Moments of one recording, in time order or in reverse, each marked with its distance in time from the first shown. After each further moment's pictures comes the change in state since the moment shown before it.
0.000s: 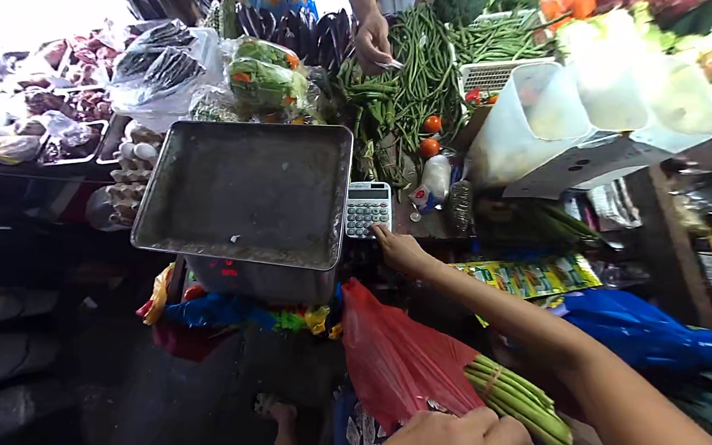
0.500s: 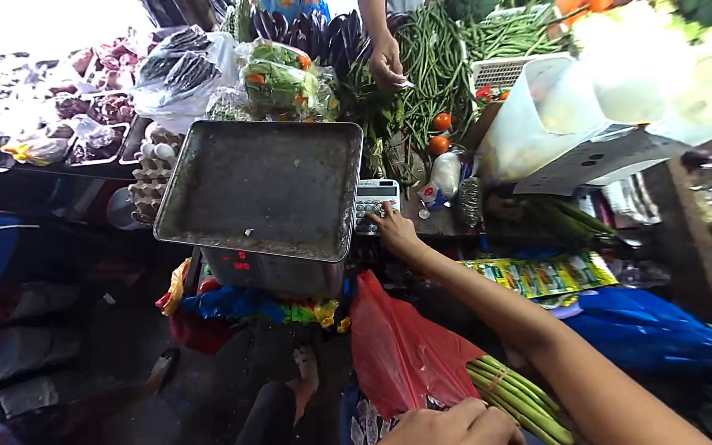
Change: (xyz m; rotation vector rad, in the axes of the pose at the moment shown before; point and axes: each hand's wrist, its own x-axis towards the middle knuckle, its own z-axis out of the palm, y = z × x) left_hand -0.019 0.001 0.007 -0.025 0.102 -0.017; right_hand 0.033 -0.013 0.001 0.004 0.182 0.133
